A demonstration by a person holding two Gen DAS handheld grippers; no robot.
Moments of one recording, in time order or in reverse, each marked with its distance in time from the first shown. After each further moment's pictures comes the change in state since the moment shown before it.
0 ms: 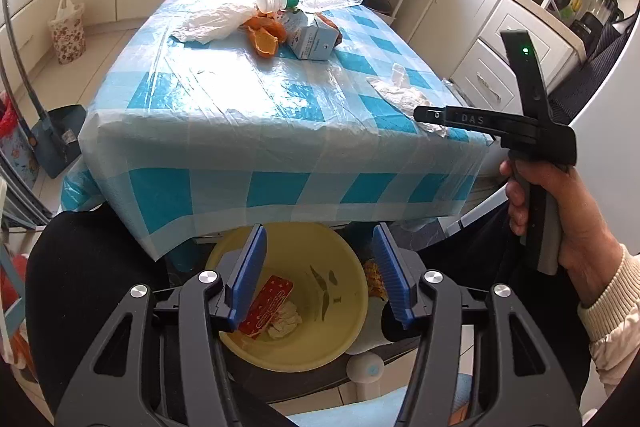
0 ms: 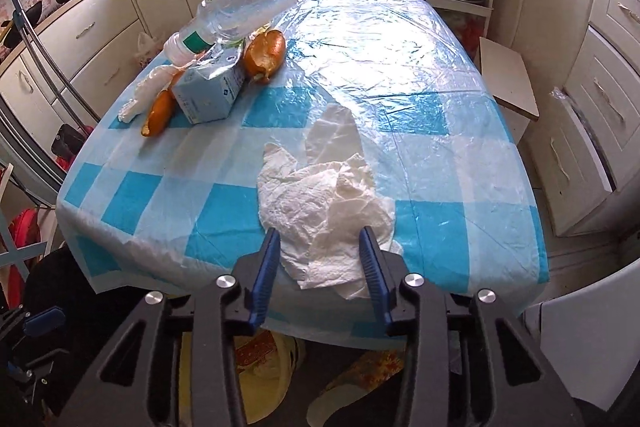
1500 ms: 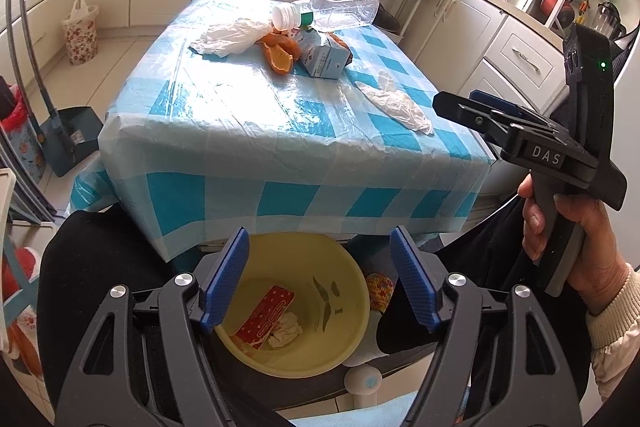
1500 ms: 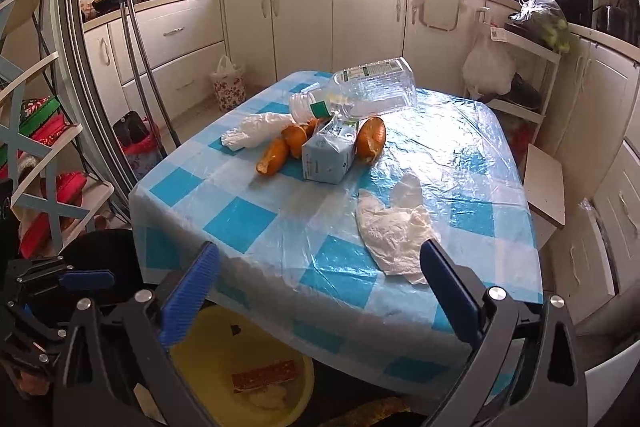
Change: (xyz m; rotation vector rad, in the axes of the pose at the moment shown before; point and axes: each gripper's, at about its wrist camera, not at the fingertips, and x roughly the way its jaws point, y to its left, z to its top) left arm -0.012 0.007 -0.003 -0.030 -0.064 0.016; right arm -0.066 0.058 -0.014 -0.267 -0.260 0.128
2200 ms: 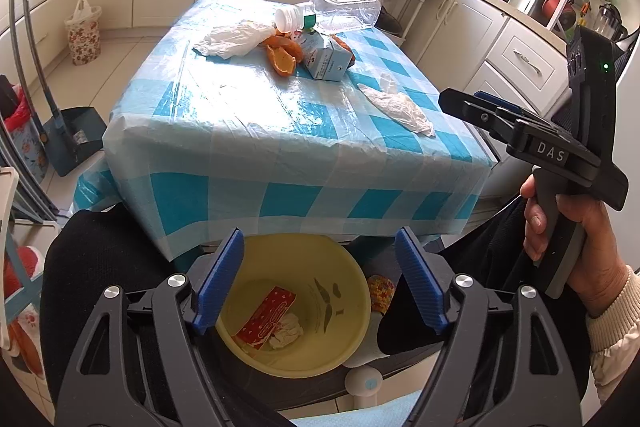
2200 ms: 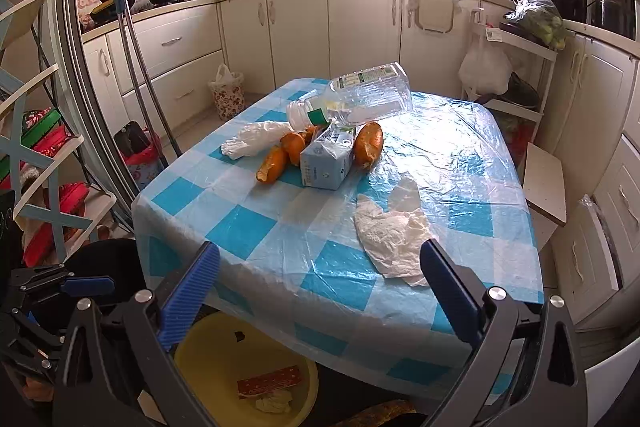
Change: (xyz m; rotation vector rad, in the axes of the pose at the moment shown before) left arm -0.004 0.002 0.000 -0.005 -0.007 0.005; right arm -0.004 -0.002 0.000 0.018 -0.016 0.007
